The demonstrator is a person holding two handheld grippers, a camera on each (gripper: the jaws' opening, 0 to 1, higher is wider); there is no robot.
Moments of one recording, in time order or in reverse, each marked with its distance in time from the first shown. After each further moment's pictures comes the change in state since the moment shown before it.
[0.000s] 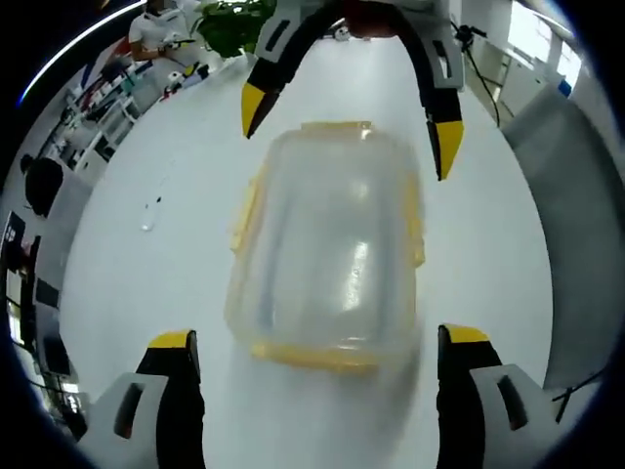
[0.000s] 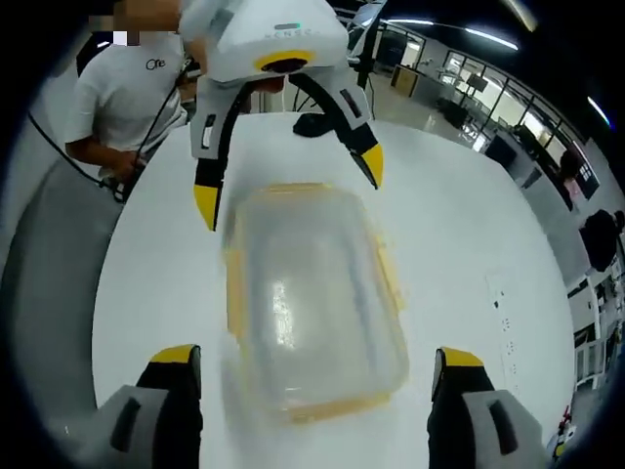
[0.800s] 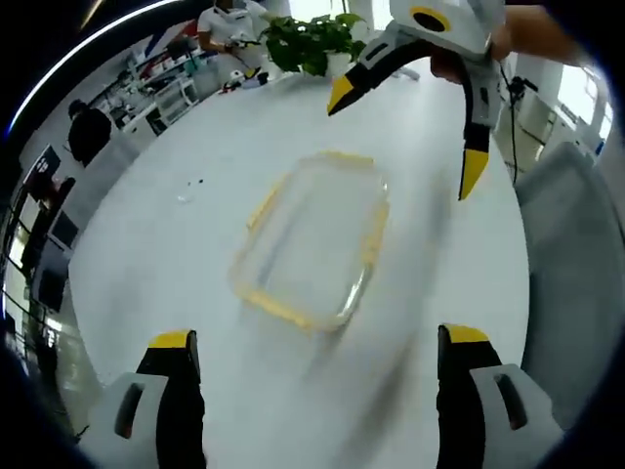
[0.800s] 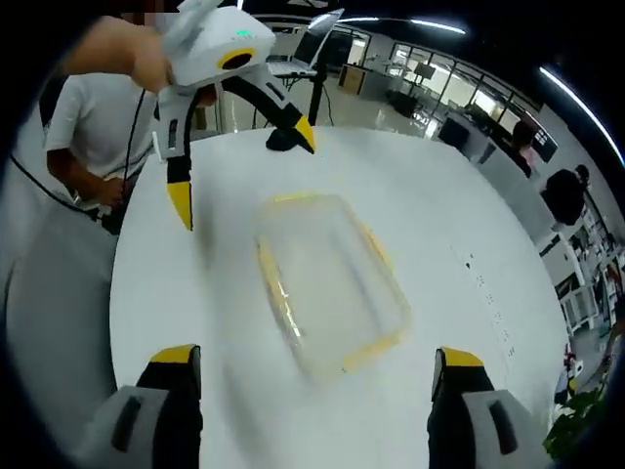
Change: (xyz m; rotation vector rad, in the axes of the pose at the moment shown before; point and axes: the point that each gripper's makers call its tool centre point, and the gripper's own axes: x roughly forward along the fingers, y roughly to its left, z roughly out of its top) left arm -0.047 -0.034 -0.008 -0.232 -0.094 0.115; right arm -0.047 0.033 -0.008 0.204 -0.067 -0.163
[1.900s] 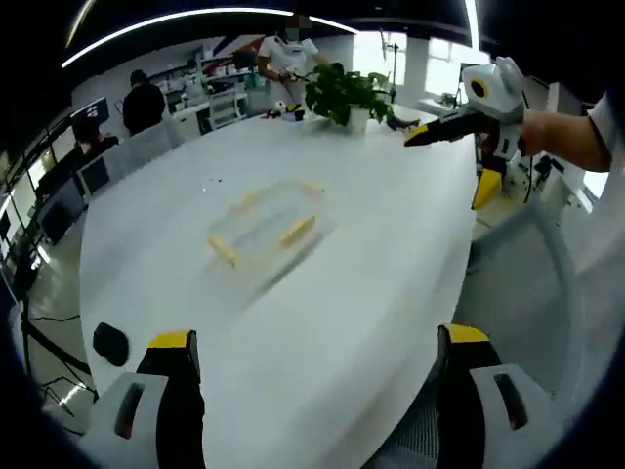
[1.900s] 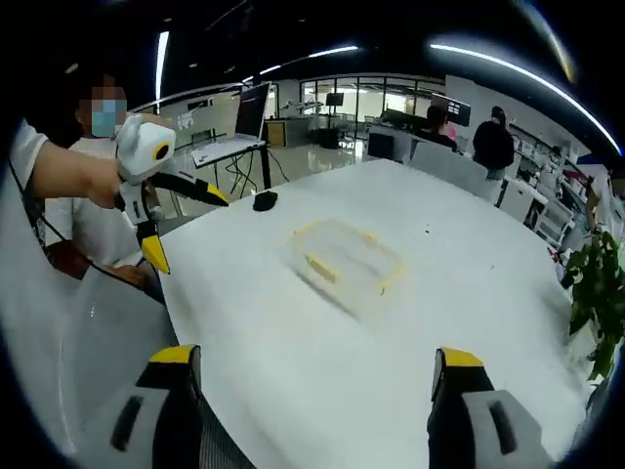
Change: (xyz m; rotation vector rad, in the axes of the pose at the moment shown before) left arm -0.087 -0.105 -0.027 -0.288 -0.217 0.058; right arm -0.109 0.090 -0.045 0.348 -0.244 -0.110
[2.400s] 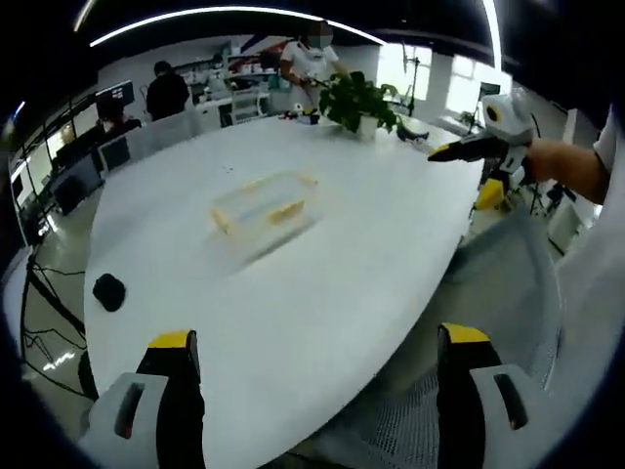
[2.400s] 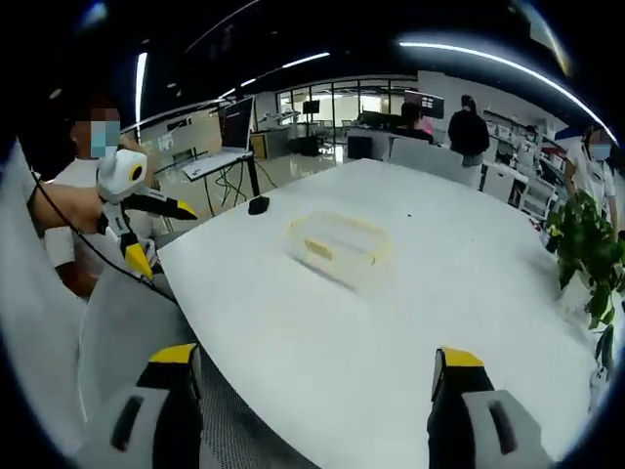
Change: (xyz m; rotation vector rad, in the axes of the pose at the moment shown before) left arm -0.033 -0.037 -0.032 -0.136 -0.032 0.070; right arm -0.043 0.011 -0.036 0.114 -0.066 -0.062
